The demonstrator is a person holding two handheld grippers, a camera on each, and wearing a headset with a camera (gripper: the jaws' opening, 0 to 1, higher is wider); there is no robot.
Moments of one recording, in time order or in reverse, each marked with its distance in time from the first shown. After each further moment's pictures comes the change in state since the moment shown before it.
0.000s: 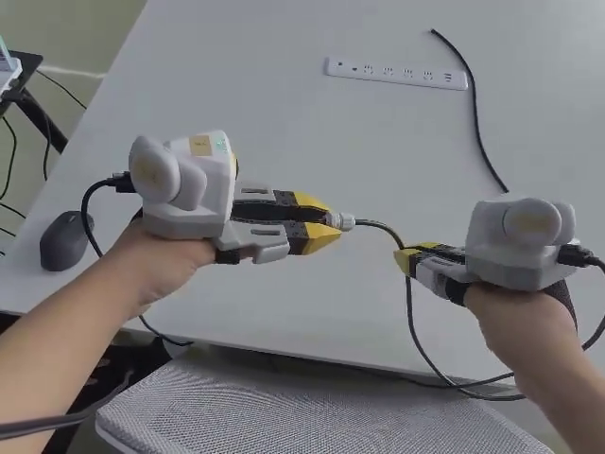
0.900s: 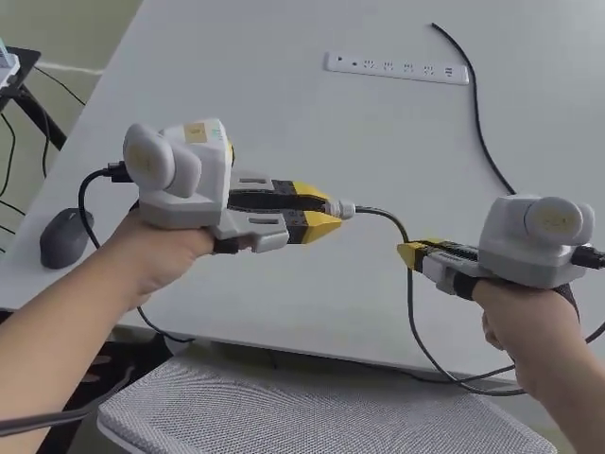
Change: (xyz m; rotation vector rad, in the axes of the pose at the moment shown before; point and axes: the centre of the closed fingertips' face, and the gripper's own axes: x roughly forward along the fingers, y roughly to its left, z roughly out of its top) left arm 0.000 0.005 0.003 -0.013 -0.005 0.000; right arm -0.006 0.010 0.003 -0.016 -0.034 0.024
